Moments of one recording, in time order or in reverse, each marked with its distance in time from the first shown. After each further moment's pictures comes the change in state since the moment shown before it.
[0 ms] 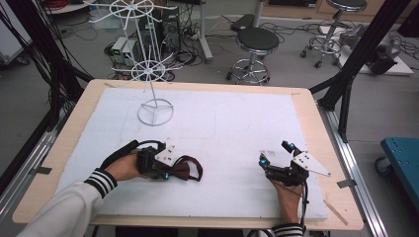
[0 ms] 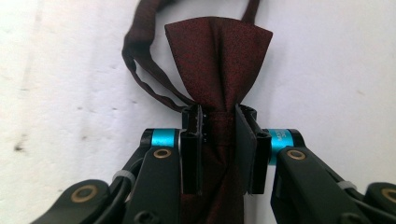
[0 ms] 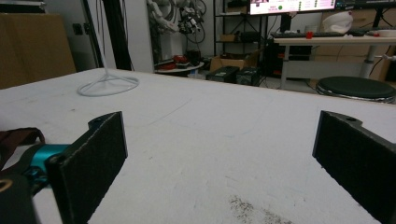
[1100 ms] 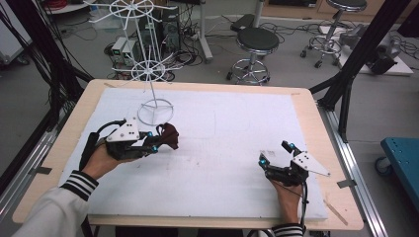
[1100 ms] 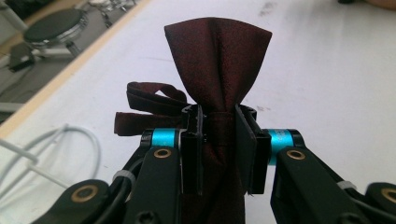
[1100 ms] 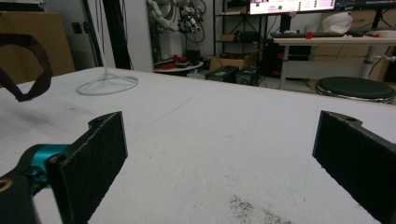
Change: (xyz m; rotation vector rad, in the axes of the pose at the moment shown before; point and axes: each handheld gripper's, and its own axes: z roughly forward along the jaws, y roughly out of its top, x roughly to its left) left arm 0.010 -0.032 -0.076 -0.475 0.283 -0.212; right arm 0.001 0.000 0.000 -0.001 -0.005 -0.003
